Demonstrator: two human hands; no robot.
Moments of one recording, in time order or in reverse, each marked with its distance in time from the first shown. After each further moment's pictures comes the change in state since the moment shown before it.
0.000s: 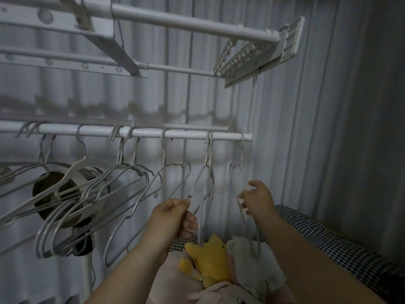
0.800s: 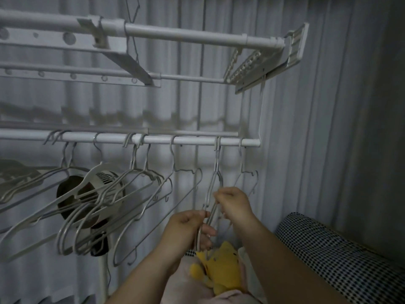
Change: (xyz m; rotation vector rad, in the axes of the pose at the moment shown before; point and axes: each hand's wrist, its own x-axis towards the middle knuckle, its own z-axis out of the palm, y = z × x) left_hand -0.009 -0.006 0.017 0.019 -0.069 -0.031; right_hand -0.019 -0.020 0.038 0.238 -0.191 -0.013
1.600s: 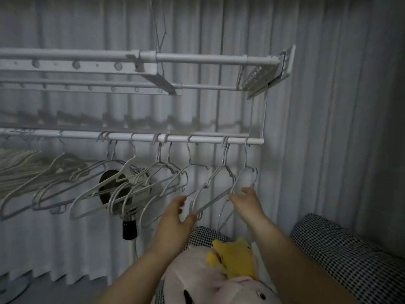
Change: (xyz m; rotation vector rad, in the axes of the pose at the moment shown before) left_hand -0.081 0.000 -0.015 0.556 0.360 0.281; right_hand -0.073 -0.010 -0.025 -0.119 -0.041 0.009
